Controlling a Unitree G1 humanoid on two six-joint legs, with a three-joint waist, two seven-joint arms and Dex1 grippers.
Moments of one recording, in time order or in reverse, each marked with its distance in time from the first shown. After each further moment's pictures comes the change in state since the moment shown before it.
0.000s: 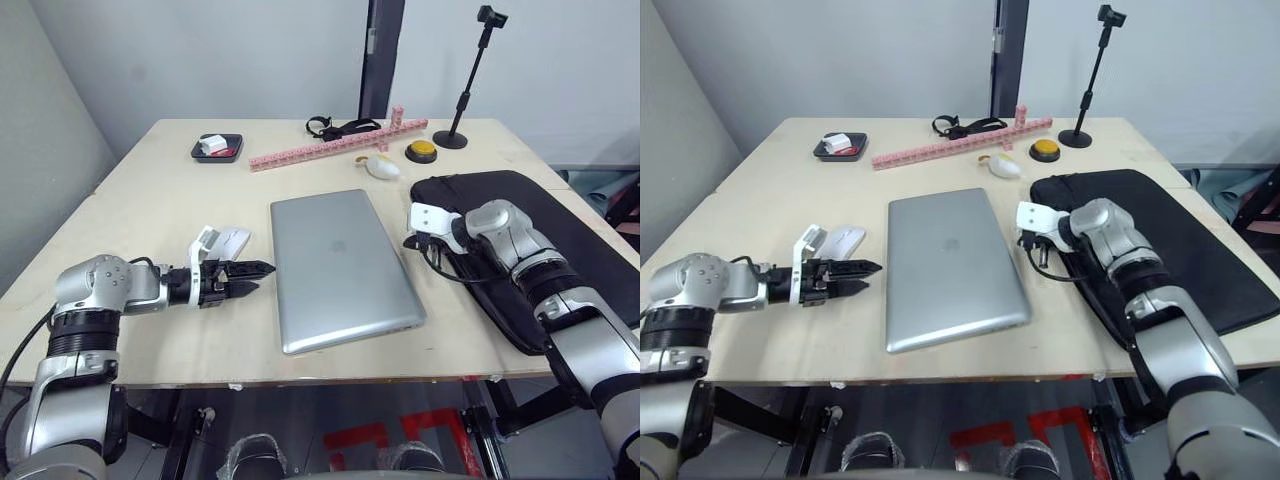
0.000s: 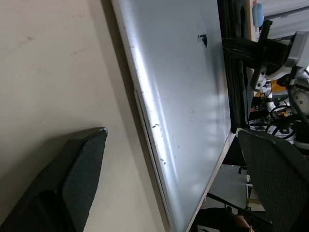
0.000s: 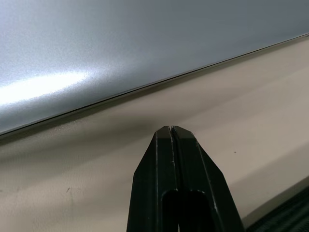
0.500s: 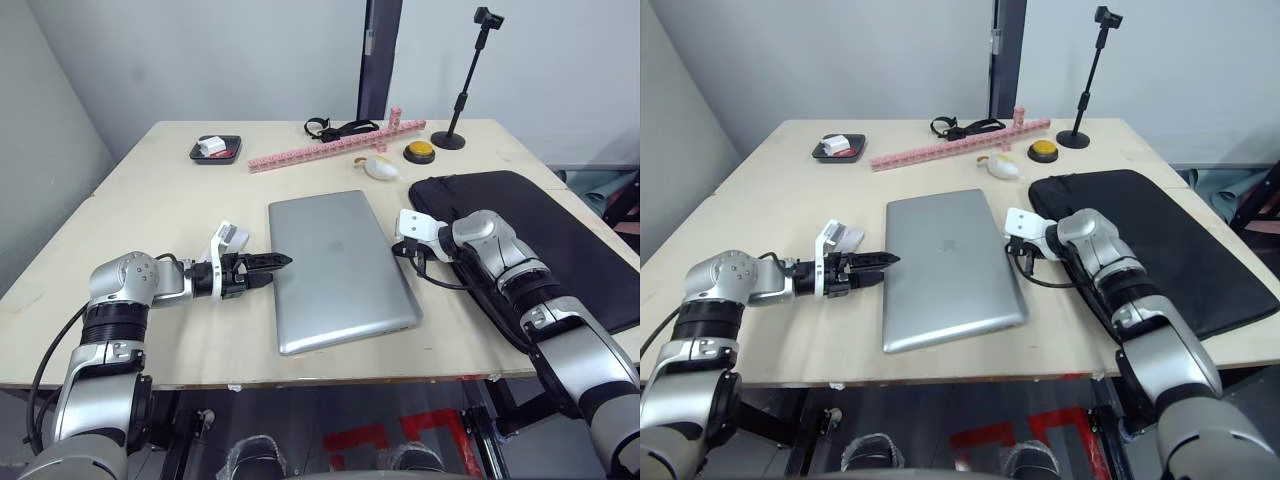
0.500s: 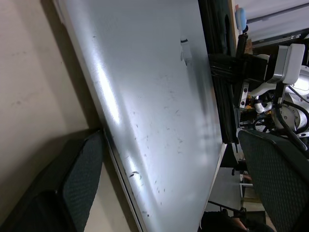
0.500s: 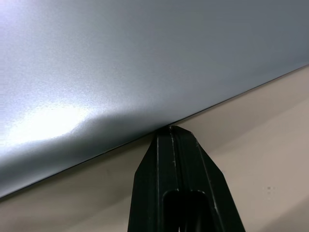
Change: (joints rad) left arm -0.051 -0.098 -0.026 0.067 0.061 -0.069 -0.025; right arm 0.059 0.077 -0.035 -0.080 0.030 0.084 -0.008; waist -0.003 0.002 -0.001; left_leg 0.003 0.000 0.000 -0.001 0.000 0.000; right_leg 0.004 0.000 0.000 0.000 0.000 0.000
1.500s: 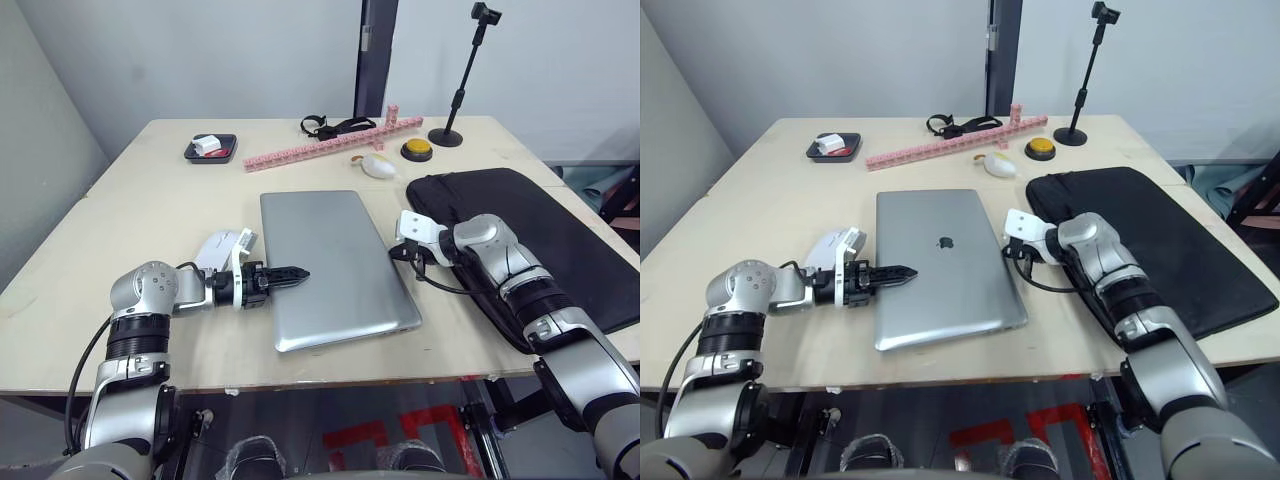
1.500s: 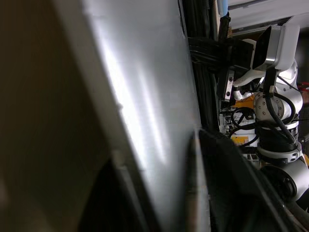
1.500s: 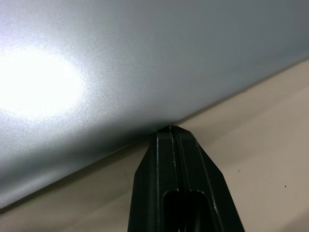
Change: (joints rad) left arm 0.052 -0.152 0.130 -0.143 -0.049 0.123 0.074; right arm 0.046 -0.024 -0.017 -0.094 0.037 0.047 0.019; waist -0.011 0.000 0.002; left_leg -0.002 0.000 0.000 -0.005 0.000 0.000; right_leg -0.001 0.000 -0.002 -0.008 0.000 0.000
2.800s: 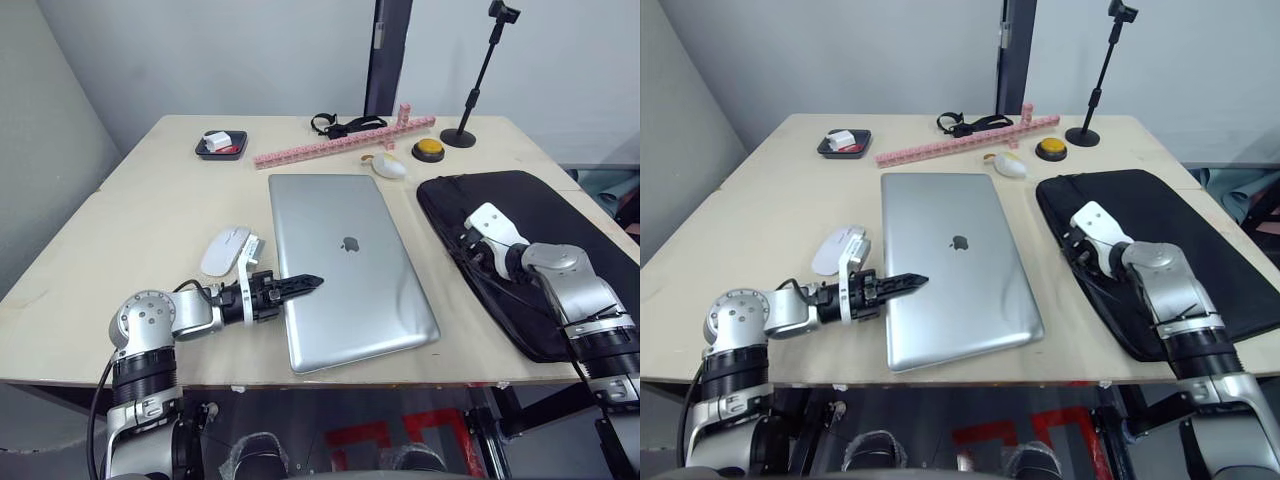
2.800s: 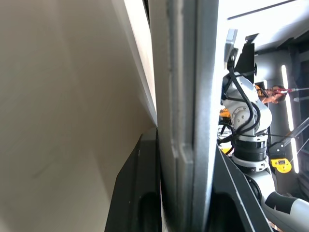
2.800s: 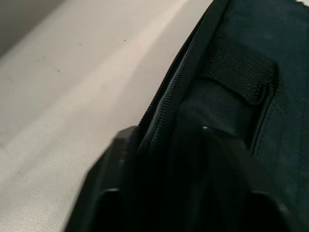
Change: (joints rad) left arm 0.149 -0.160 0.104 -0.280 -0.208 0.072 0.240; right arm 0.331 -0.151 -0.273 -0.429 0.151 0.447 -0.399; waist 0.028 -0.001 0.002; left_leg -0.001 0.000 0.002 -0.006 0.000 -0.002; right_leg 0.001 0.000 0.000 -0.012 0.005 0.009
